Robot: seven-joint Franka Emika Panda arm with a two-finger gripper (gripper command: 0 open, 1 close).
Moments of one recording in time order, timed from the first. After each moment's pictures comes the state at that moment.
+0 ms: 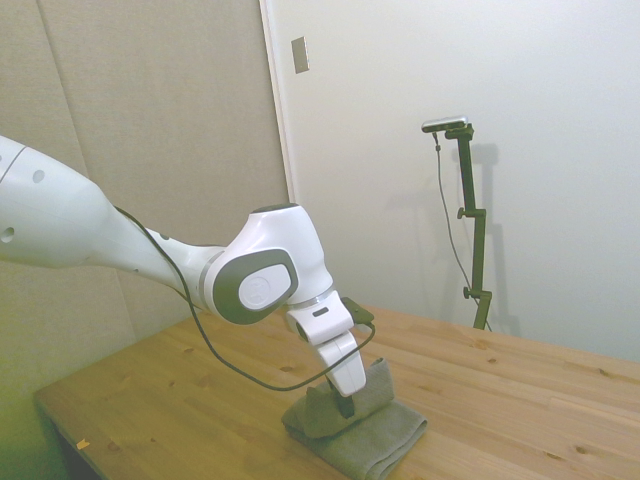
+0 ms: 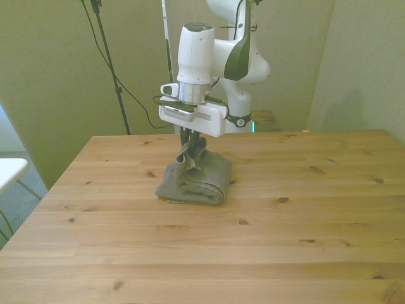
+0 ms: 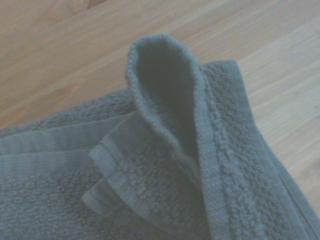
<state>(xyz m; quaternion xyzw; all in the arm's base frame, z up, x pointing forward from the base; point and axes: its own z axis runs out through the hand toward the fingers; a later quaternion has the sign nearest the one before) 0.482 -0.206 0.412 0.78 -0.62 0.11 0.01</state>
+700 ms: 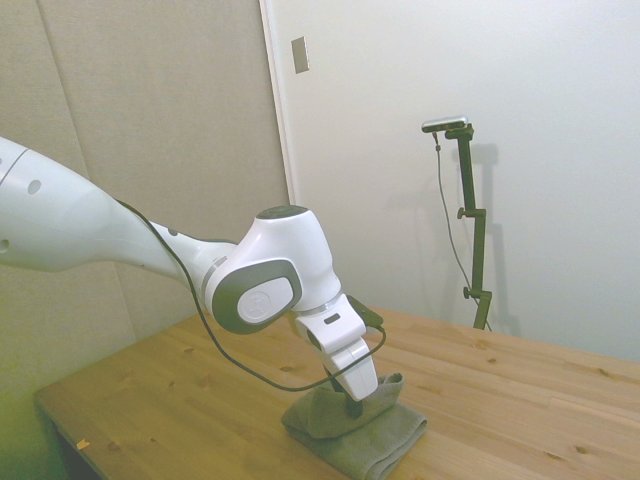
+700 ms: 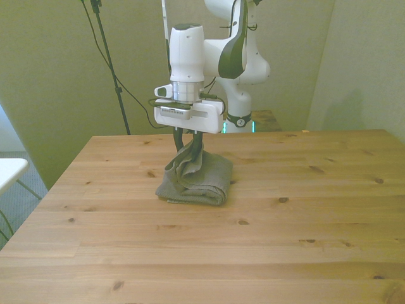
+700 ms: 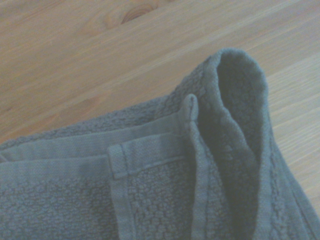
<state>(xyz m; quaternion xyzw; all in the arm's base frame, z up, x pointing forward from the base) 0.477 -0.219 0.418 0.79 -0.60 0.12 -0.03</state>
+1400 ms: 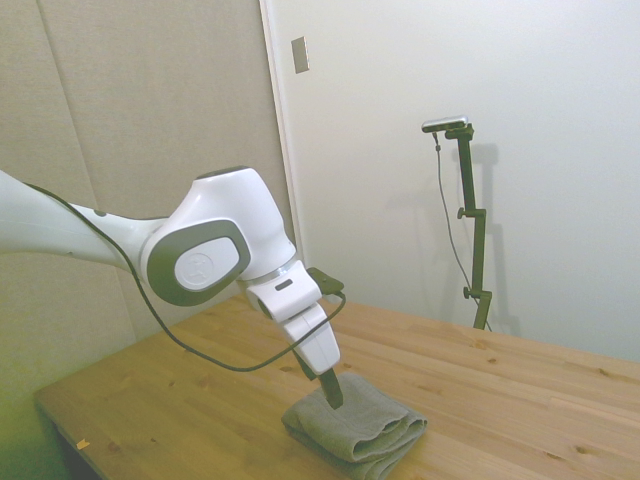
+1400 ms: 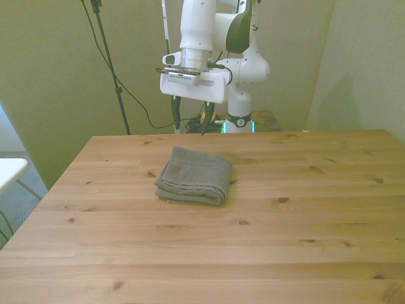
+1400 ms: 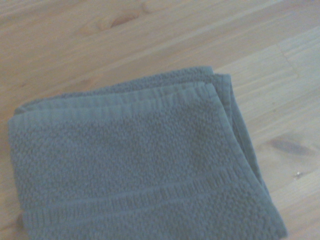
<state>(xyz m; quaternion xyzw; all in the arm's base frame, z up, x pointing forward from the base) 0.414 -0.184 0.480 0.80 -0.59 0.12 0.00</state>
